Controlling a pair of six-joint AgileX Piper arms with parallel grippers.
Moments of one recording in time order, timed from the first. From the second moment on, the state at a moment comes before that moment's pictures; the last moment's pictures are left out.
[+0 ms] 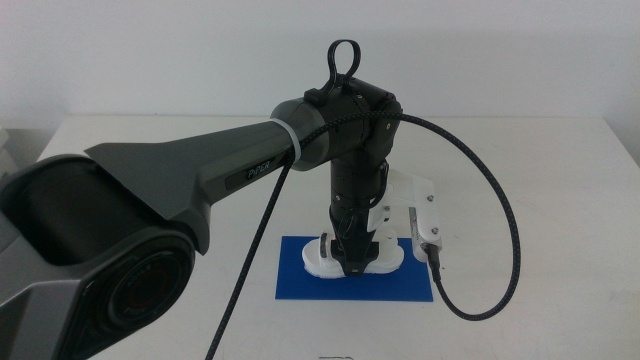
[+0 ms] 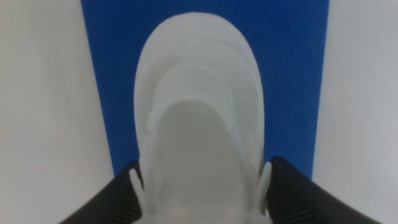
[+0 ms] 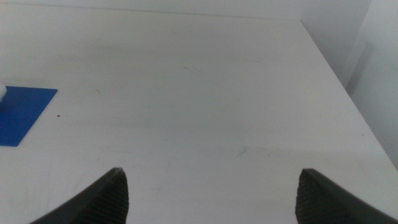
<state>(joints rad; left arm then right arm) -0.70 2.26 -1.92 -0.04 1.22 0.97 -0.02 -0.01 0.03 0.02 0.38 -0.09</state>
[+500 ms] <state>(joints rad) -0.70 2.24 -1.92 -0.03 1.22 0.97 -0.02 -0.01 0.03 0.02 0.38 -0.09</state>
